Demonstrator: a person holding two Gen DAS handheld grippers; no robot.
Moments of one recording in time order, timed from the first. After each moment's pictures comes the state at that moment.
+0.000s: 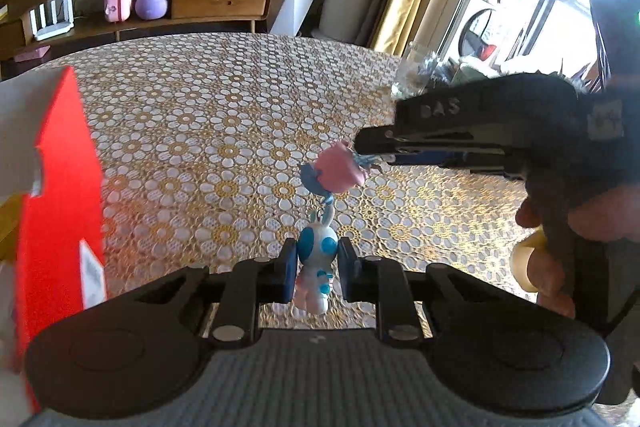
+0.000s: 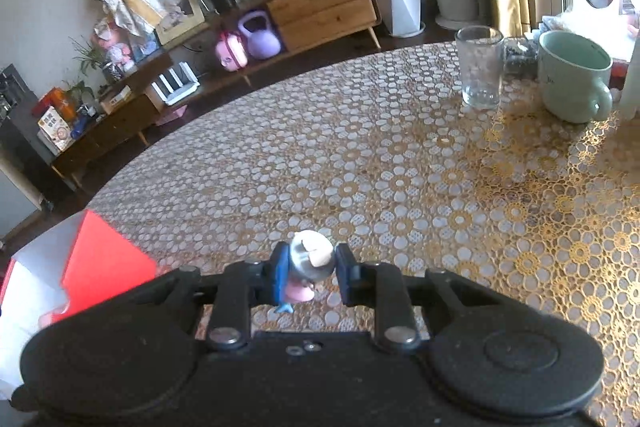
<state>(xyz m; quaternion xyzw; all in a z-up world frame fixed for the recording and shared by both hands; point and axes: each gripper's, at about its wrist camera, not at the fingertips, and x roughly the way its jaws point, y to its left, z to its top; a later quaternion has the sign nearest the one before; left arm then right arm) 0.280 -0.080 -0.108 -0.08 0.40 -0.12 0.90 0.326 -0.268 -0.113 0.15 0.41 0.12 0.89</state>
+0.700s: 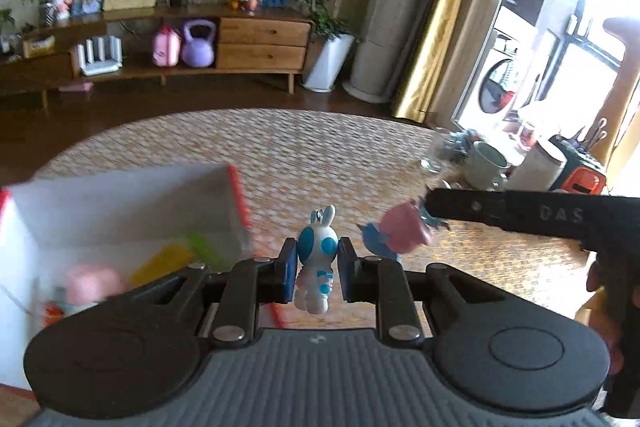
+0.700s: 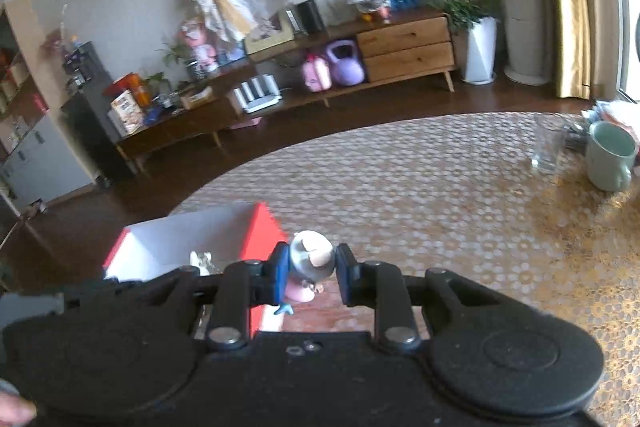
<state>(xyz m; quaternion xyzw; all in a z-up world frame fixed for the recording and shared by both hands) 0.216 0.024 -0.006 -0.08 0.35 -0.07 0.93 0.251 -0.201 -0.010 0.10 0.35 0.22 0.90</state>
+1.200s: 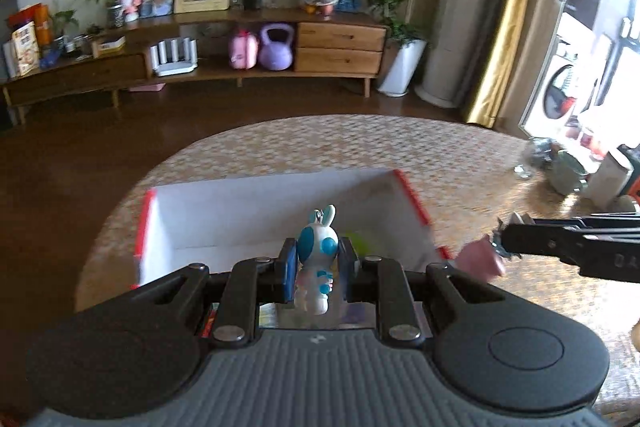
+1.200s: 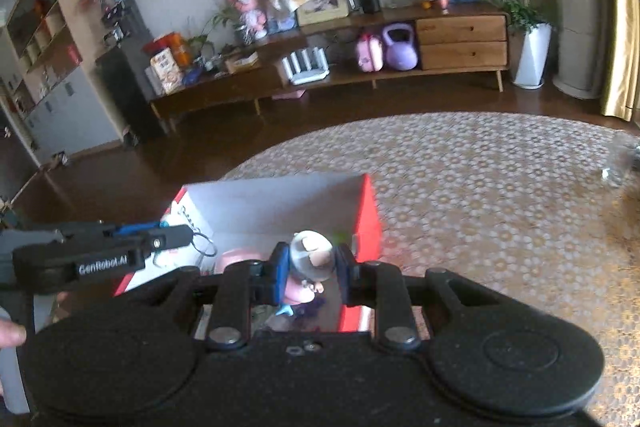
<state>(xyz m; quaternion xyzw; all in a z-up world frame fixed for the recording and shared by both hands) 0.193 0.146 0.000 -0.06 0.36 0.02 0.93 0.240 -0.101 -0.012 0.05 0.37 0.27 0.89</state>
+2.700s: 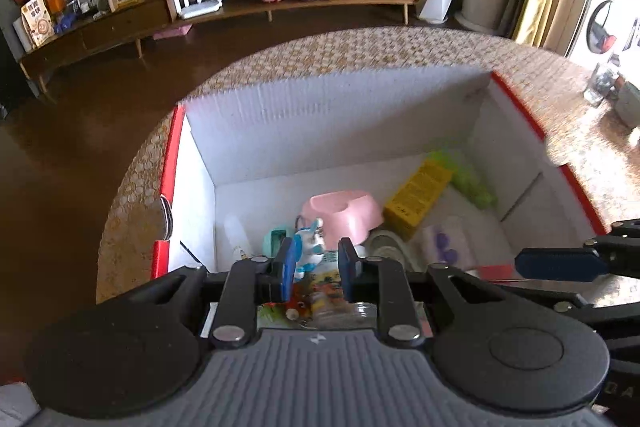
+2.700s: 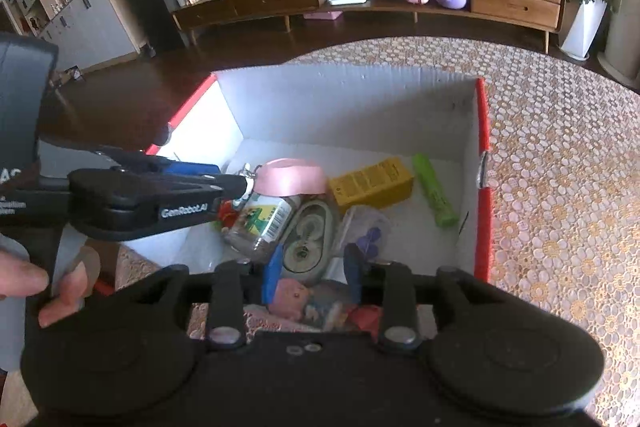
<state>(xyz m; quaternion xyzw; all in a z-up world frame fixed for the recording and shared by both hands) 0.219 0.179 -0.065 -0.02 0.45 0.06 0.89 0.227 -0.012 -0.066 -0.03 0.45 0.31 0.84</state>
